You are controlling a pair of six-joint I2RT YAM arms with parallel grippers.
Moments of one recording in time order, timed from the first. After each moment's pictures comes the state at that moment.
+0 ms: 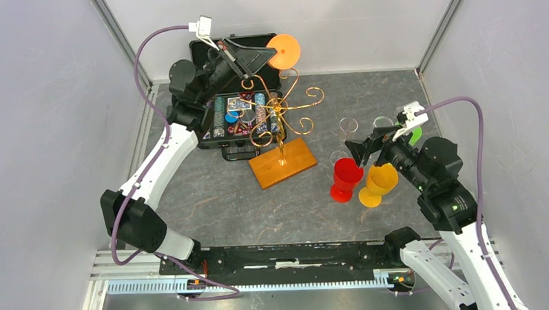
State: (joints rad) left arm -0.39 1.48 1.43 0.46 0.53 -0.96; right arm 0.35 0.63 0.95 -0.46 -0.15 0.15
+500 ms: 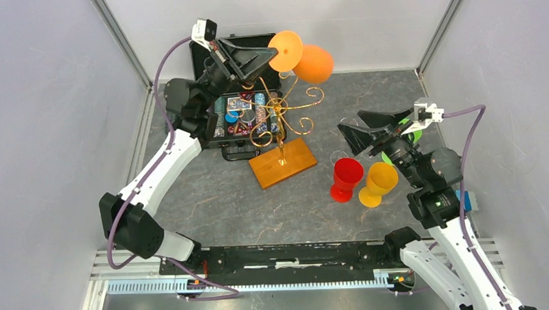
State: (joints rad) left arm -0.44 1.45 1.39 0.80 0.58 -1.57; right arm 0.35 0.62 0.78 0.10 -0.27 0.47
